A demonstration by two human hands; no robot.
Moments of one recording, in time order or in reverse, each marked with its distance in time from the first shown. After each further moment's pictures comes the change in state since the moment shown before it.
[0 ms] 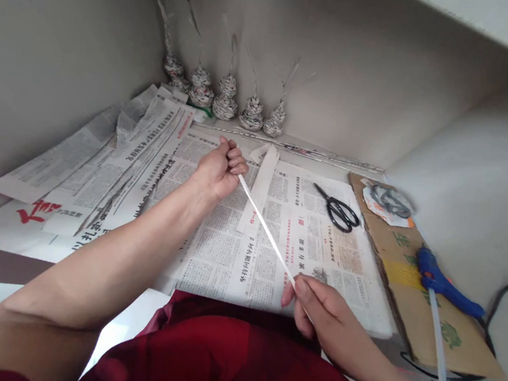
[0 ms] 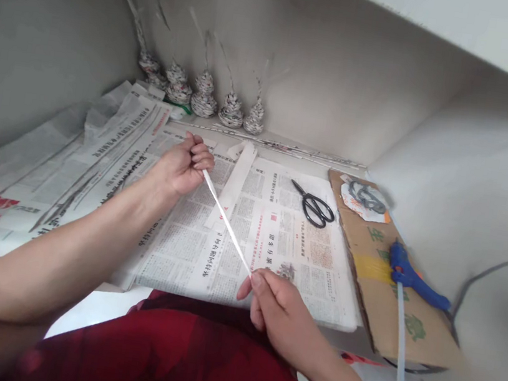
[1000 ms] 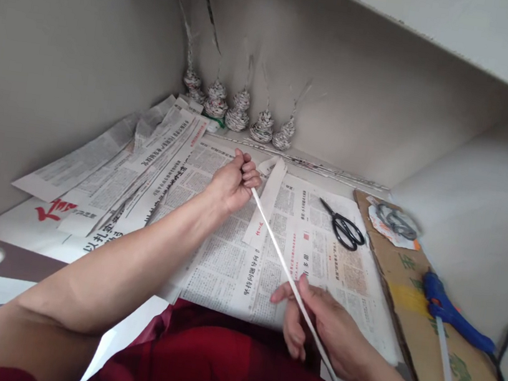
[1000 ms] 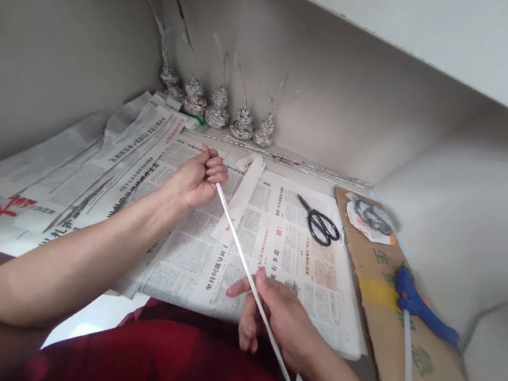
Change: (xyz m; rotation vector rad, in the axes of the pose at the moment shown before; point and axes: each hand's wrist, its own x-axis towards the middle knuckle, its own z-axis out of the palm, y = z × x) left_hand -0.006 -0.005 0.000 -0.063 -0.058 -0.039; right_hand 0.024 -0.005 0.005 0.583 -0.158 0.140
